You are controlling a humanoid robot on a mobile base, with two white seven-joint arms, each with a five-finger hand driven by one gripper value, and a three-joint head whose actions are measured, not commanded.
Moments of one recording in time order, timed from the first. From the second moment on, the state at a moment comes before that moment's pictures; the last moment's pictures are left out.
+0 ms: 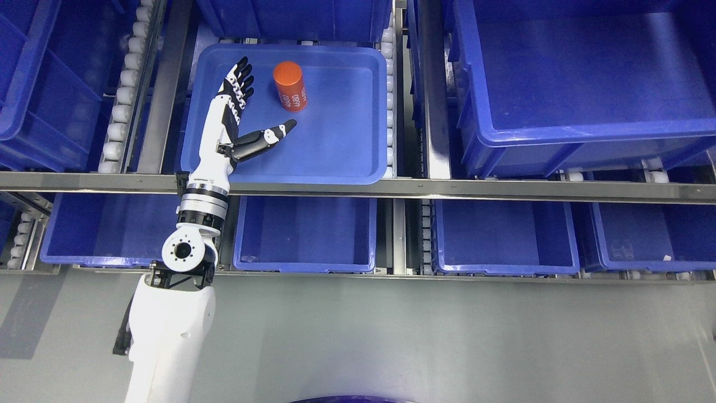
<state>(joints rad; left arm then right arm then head) -0.23 0.00 -0.04 -1.58 0.00 -0.06 -0.03 0.00 0.00 0.00 0.00 0.00 0.04 0.03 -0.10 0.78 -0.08</state>
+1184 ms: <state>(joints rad) -0.43 0.00 -0.08 -1.38 -0.10 -0.04 -0.05 0.00 0.00 0.00 0.00 0.00 0.04 0.03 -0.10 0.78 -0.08</state>
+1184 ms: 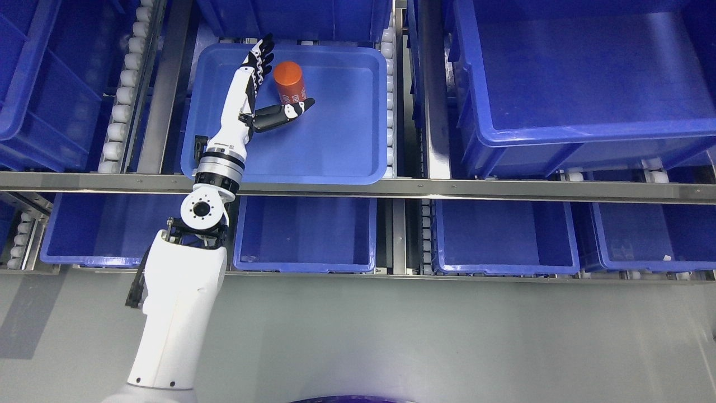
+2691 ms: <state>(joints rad) -0.51 0.00 -0.05 -1.17 -0.05 -0.23 -0.12 0.00 0.00 0.00 0.00 0.00 0.04 0.03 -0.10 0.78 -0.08</state>
